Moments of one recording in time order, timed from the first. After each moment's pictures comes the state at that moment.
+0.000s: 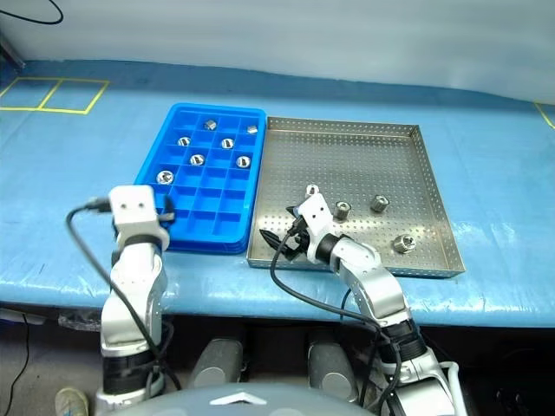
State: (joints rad) left arm -0.15 0.14 -0.03 -0.43 0.18 0.56 -0.03; right arm -0.17 -0.24 0.22 -0.17 0.25 0.45 0.54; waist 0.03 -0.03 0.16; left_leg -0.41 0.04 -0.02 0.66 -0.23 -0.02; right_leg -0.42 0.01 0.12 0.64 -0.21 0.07
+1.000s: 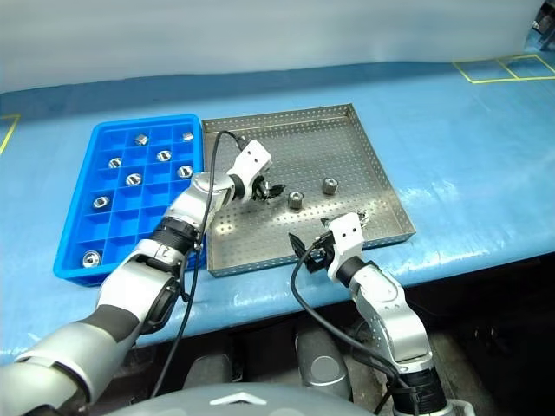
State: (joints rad) left arm -0.90 0.16 -0.22 0.86 0.08 0.26 -0.60; right arm 0.07 -0.23 0.13 -0.36 0.25 0.46 0.36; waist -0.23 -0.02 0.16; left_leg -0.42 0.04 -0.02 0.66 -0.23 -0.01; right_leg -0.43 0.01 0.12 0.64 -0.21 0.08
